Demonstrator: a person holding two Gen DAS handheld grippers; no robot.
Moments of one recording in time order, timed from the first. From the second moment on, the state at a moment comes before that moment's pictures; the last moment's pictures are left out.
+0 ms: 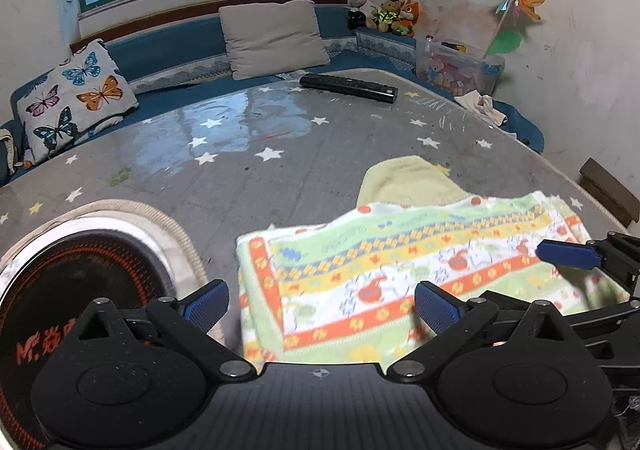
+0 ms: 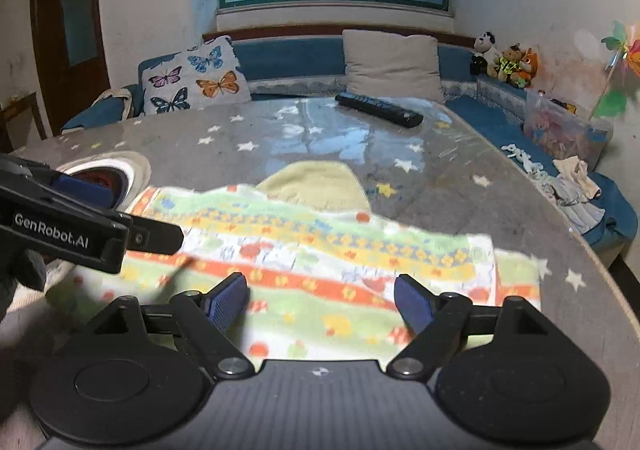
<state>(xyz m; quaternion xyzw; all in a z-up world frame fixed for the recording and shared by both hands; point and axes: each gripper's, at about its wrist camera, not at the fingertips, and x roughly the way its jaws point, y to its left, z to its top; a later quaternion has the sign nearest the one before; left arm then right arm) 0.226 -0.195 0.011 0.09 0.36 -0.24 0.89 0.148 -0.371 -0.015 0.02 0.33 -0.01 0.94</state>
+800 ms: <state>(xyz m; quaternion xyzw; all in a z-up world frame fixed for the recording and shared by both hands) 0.183 -0.152 -0.008 0.11 0.35 -0.21 0.91 0.074 -0.349 -0.019 -0.02 0.33 0.01 0.94</state>
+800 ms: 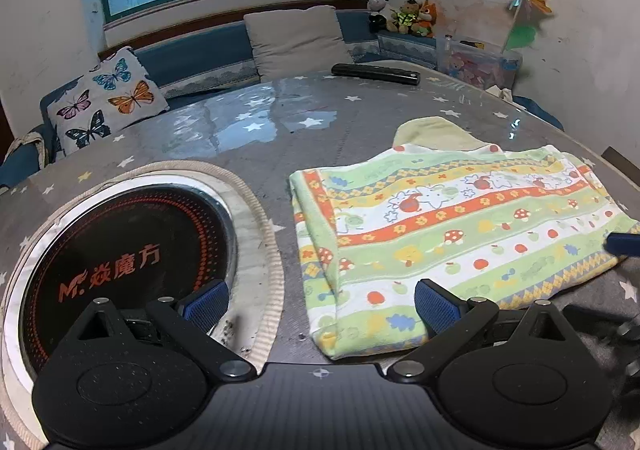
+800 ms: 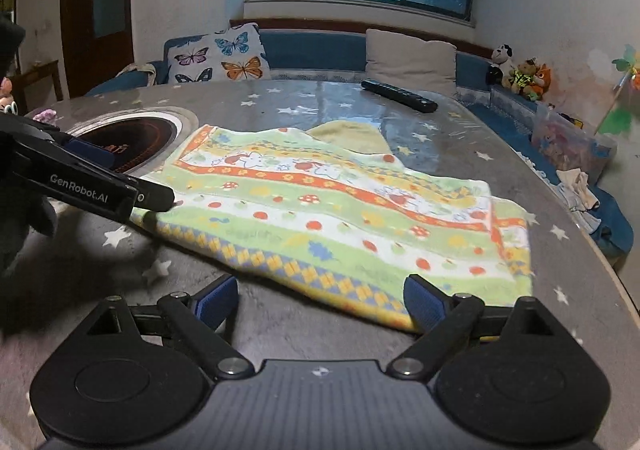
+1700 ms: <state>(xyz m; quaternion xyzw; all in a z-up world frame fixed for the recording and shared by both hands) 0.209 -0.142 -0.004 0.09 0.35 -0.17 0.92 0.090 -0.400 -0.012 0.05 0.31 -0.04 0.95</state>
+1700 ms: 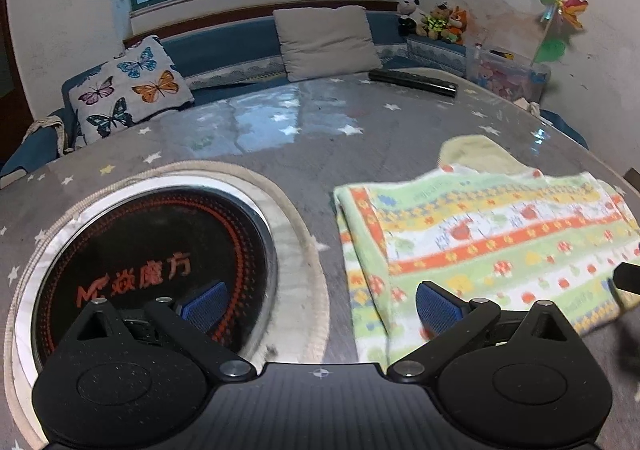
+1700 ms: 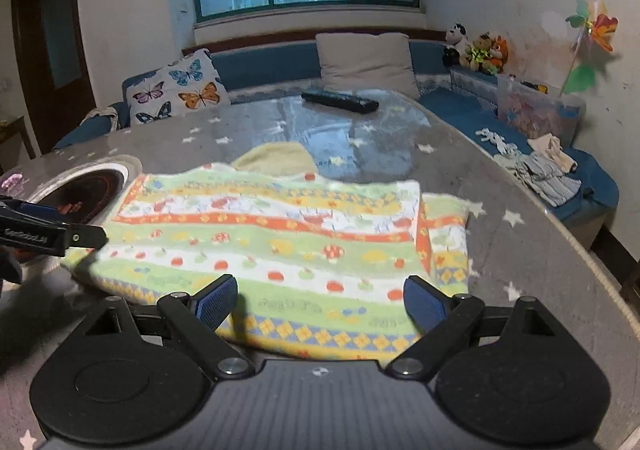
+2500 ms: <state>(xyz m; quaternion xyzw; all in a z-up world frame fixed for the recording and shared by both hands) 0.263 -0.152 -0.010 0.10 0.37 -0.14 0.92 0.178 -0.444 -0.021 0.09 0.33 -0.04 0.94</state>
